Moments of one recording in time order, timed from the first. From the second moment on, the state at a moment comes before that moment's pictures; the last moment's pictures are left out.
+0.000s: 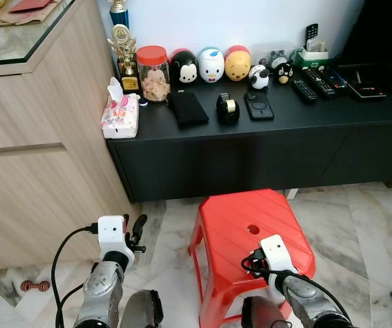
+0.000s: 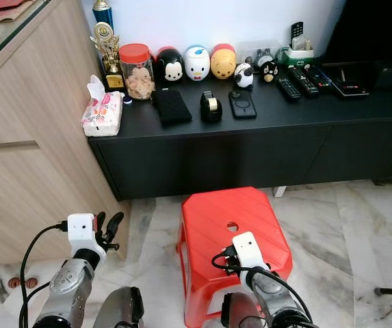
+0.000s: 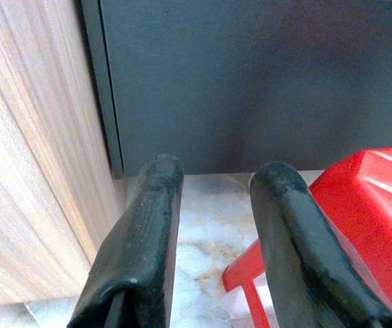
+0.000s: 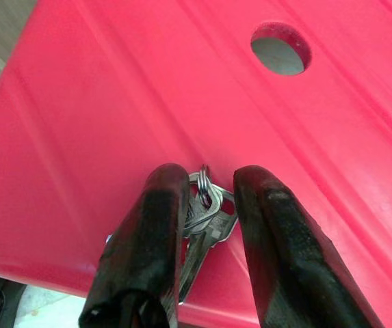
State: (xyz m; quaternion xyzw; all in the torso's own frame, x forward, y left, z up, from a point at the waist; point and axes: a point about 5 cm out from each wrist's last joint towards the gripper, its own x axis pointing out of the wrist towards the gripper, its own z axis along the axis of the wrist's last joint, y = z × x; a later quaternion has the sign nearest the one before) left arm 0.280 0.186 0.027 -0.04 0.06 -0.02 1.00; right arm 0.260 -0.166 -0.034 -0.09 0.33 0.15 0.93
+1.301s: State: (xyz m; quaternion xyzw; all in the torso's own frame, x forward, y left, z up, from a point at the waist) left arm 0.283 0.183 0.025 -0.03 0.07 -0.02 1.00; right arm 0.276 -0.192 0.003 0.02 0.15 0.04 0.99
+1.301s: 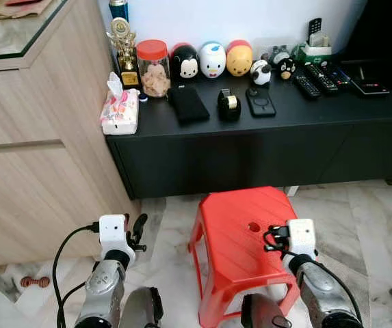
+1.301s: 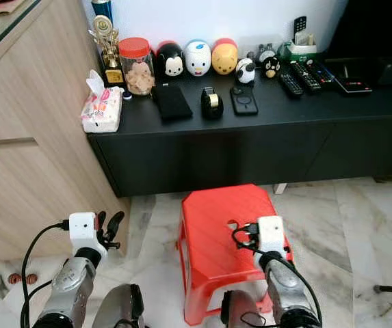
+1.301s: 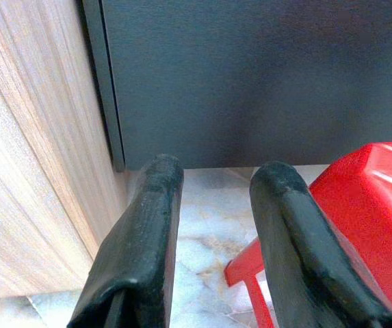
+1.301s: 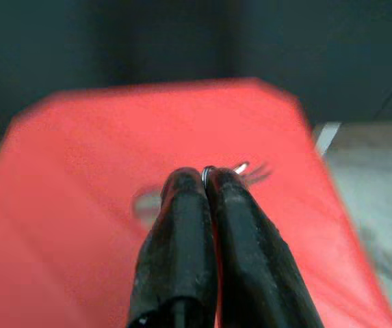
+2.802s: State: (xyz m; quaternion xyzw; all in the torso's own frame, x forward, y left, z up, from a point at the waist) left arm 0.212 0.215 -0.052 -0.02 0.29 0.06 0.96; right arm 0.281 -0.183 0.039 0.05 0.05 -0.01 1.00
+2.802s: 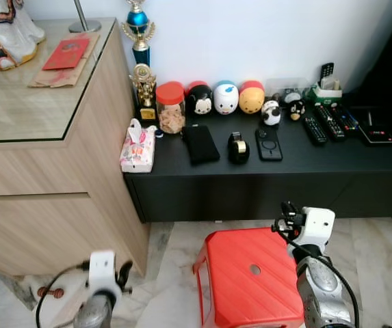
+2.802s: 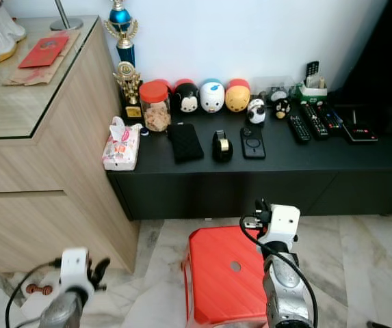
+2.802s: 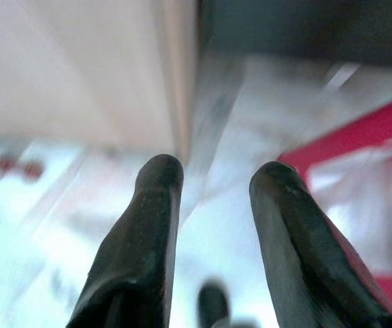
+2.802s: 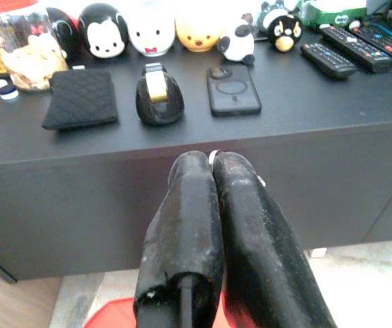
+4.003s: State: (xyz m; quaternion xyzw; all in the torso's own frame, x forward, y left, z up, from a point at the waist) left arm 0.156 0.226 -0.085 0.01 0.42 0.07 0.90; right arm 0.301 -0.175 0.052 0.05 0.04 -0.02 1.00
